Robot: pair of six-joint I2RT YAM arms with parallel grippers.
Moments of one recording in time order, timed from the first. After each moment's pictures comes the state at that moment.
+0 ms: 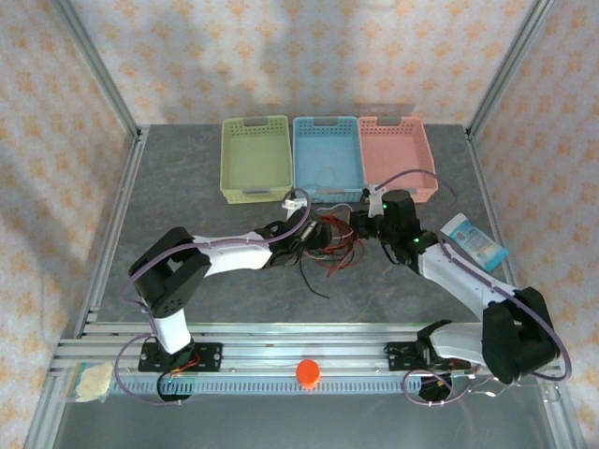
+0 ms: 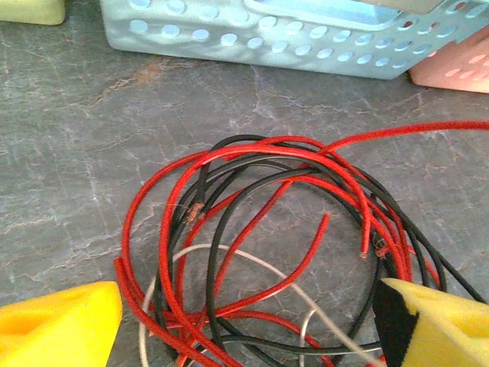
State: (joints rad) left arm -0.80 1.78 1.00 -0.02 -0.29 -0.78; right arm 0.40 1.20 0.67 -0.05 -0.23 0.28
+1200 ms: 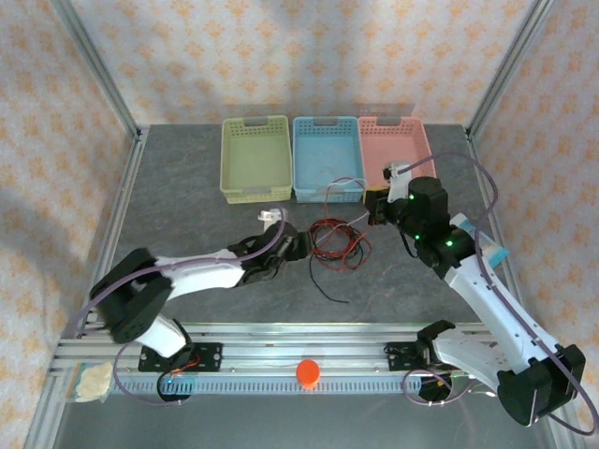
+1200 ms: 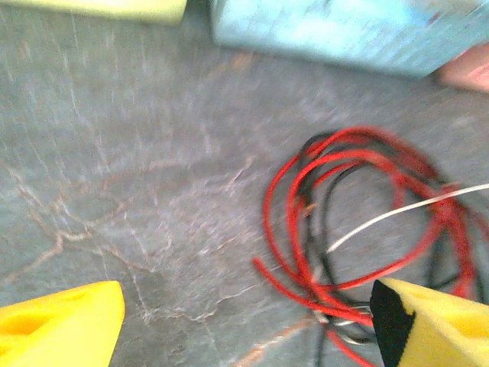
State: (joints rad) left arm -0.80 1.48 0.73 0.02 -0.34 -0.77; right arm 0.40 0.98 0.88 -0.32 -0.14 0.20
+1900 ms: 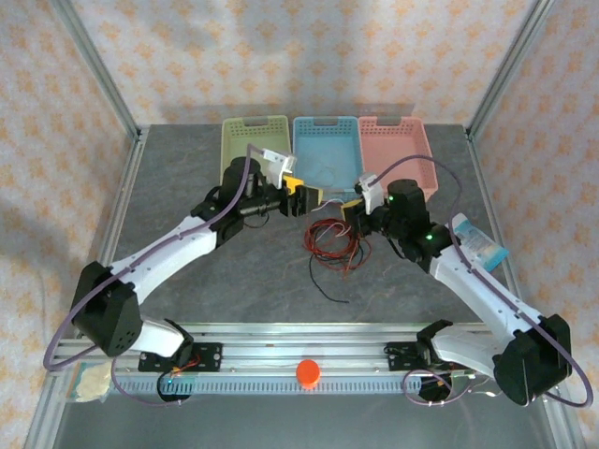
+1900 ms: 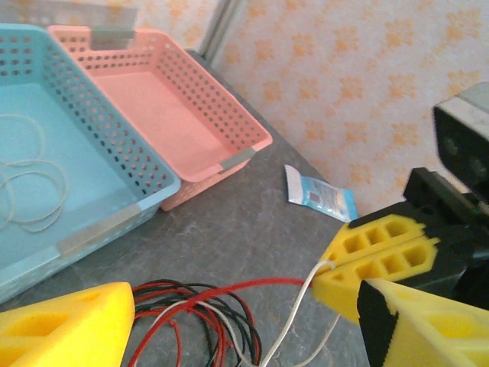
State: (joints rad) left arm -0.53 1.43 1.08 0.01 0.45 -0.35; right arm 0.46 1.09 0.84 -0.25 -0.34 0.02
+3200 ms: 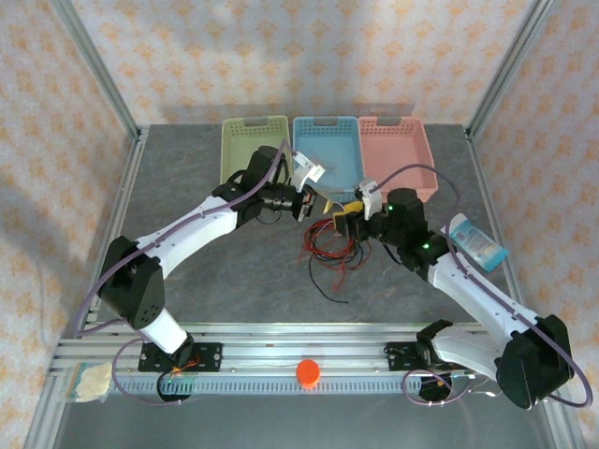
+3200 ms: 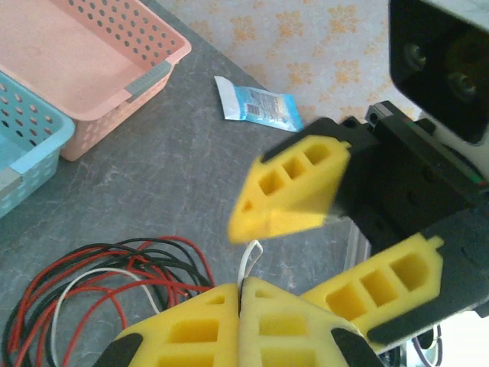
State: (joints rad) left arm -0.56 1.60 1.28 -0.23 0.69 -0.18; right arm 0.47 1.06 0.72 -0.08 -0.36 0.12
